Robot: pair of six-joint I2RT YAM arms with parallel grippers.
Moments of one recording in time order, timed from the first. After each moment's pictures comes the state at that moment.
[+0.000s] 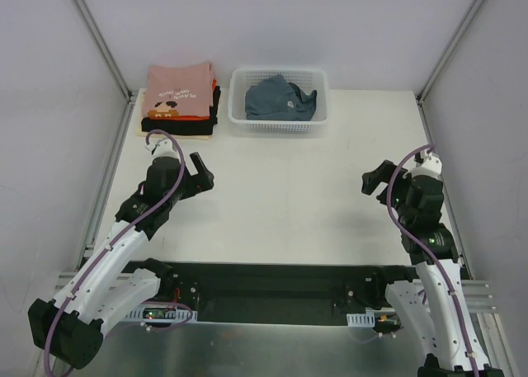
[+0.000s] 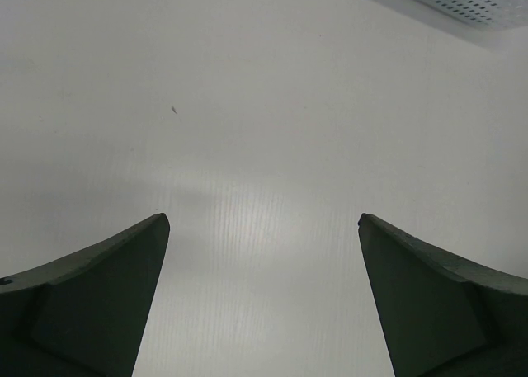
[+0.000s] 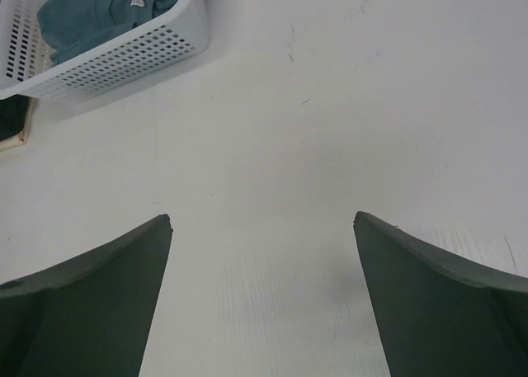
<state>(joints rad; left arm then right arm) -0.39 0.82 0.71 -0.46 -0.19 -0.59 0.10 0.56 0.66 -0.49 0.06 0.42</state>
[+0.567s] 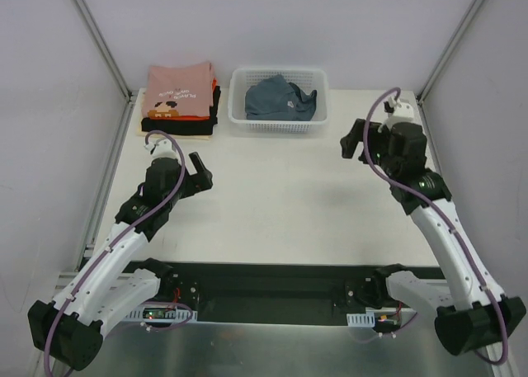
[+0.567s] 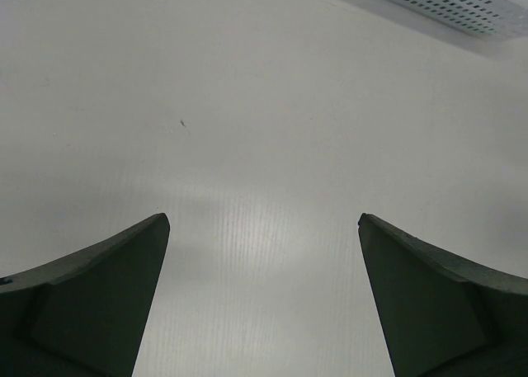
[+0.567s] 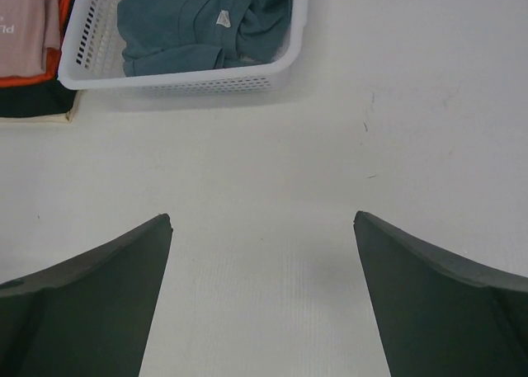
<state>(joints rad) -0.39 0.81 0.70 -0.44 -0.21 -0.56 0.27 0.96 1.02 -0.43 0.06 0.30</state>
